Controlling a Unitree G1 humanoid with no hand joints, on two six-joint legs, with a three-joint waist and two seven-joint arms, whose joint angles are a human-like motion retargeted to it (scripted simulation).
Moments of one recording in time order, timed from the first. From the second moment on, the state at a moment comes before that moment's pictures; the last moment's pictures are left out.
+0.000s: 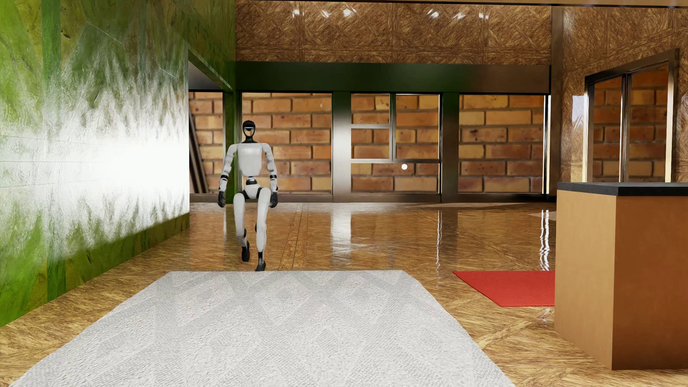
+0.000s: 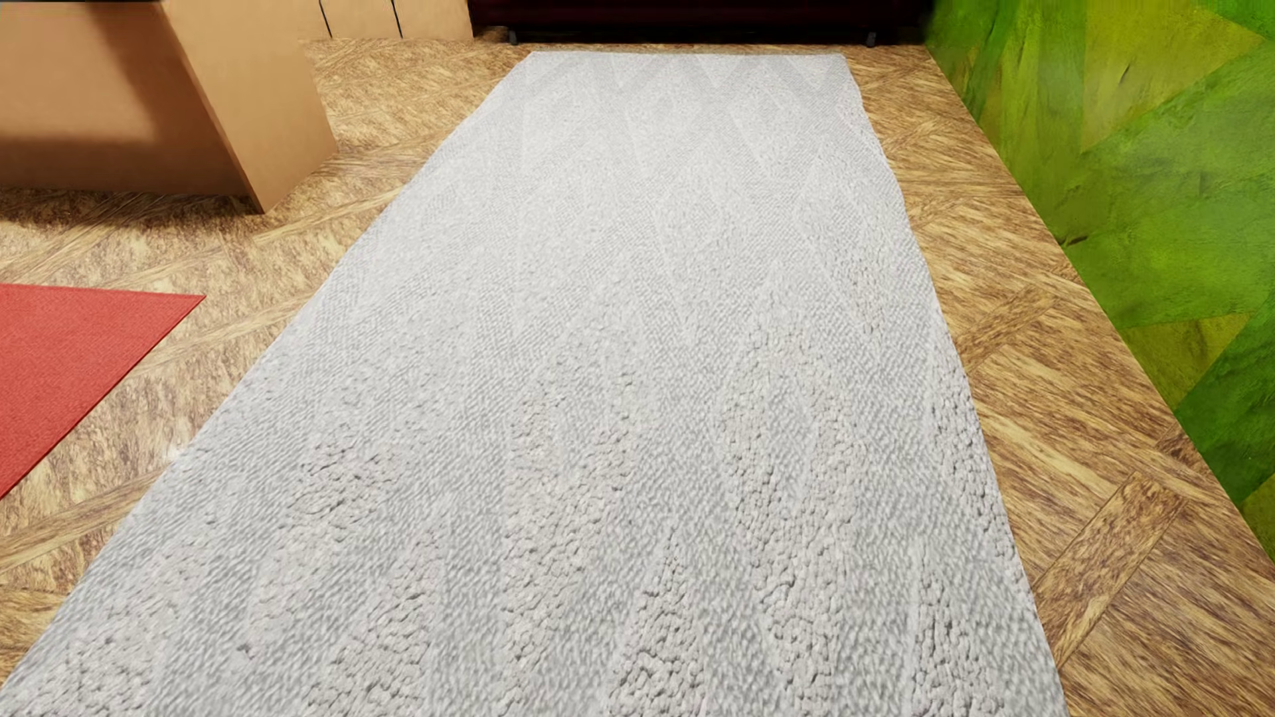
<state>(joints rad) -0.42 0.14 0.17 -0.21 -0.12 -0.08 0.00 0.00 -0.01 0.58 0.94 0.38 0.14 0.26 0.33 0.28 -0.33 0.00 0.00 -0.44 0.18 0.97 0.97 0.00 0.00 0.00 0.00 0.00 0.00</state>
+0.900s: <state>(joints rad) -0.41 0.21 0.17 -0.09 0.00 -0.06 0.00 0.00 0.04 0.46 0.52 0.33 0.09 0.11 -0.26 0.31 -0.36 0.00 0.00 -0.37 0.23 0.99 0.87 0.00 0.00 0.00 0.00 0.00 0.00</state>
